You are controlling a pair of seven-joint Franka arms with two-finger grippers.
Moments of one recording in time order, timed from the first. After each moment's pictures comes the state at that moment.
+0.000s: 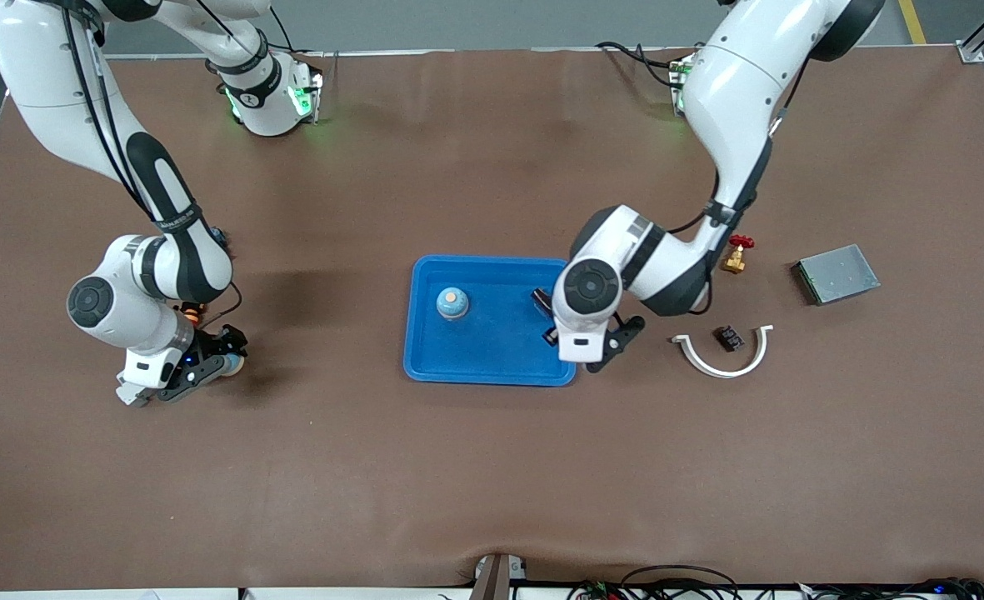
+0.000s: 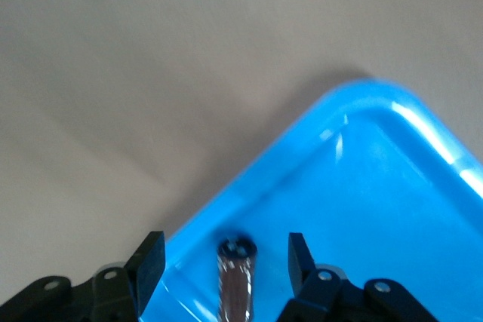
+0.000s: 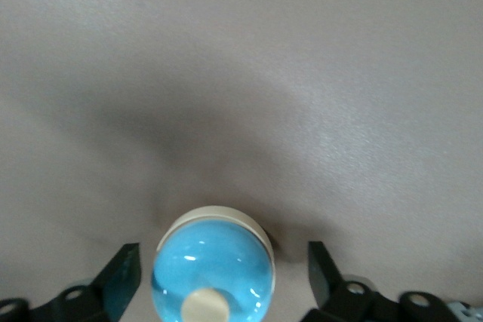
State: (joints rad) left arm -0.46 0.74 -0.21 -1.47 0.09 2.02 -1.41; right arm -0.01 0.57 -0.03 -1.97 0.12 2.57 -0.71
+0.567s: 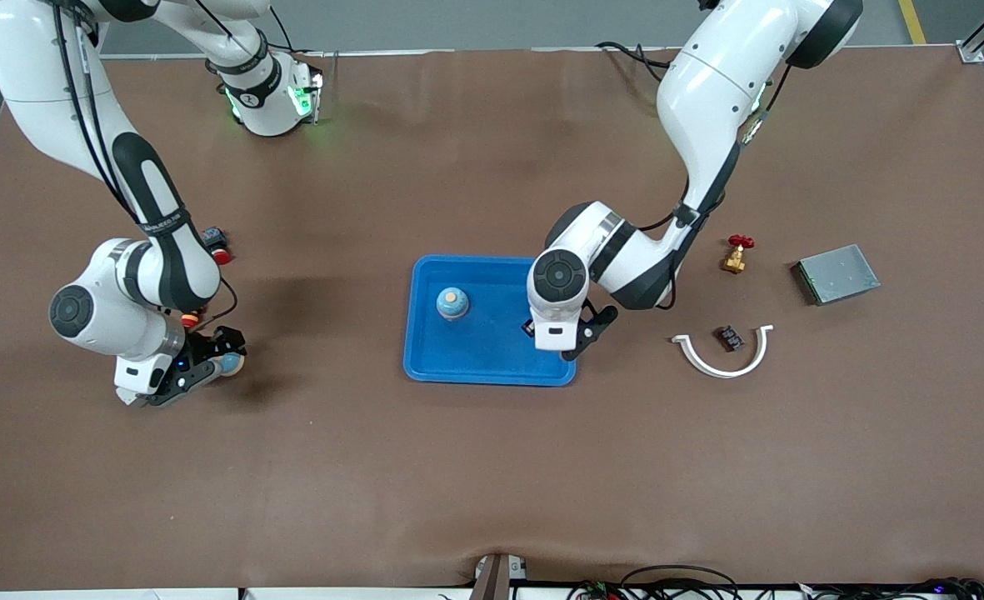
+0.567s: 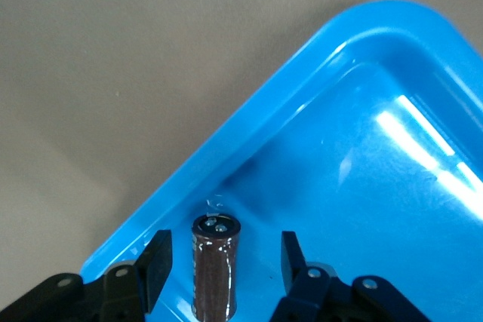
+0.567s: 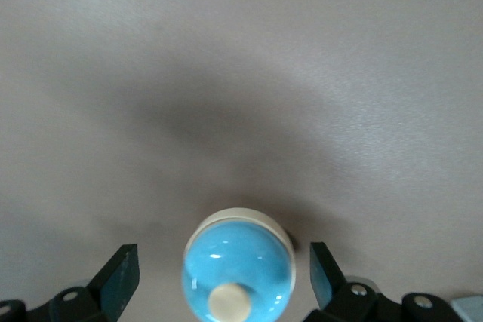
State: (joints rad) left arm -0.50 0.79 -0.21 -1.48 0.09 2.07 -1.46; right arm -0.02 0.57 -0.03 -1.90 0.21 2.41 -0.71
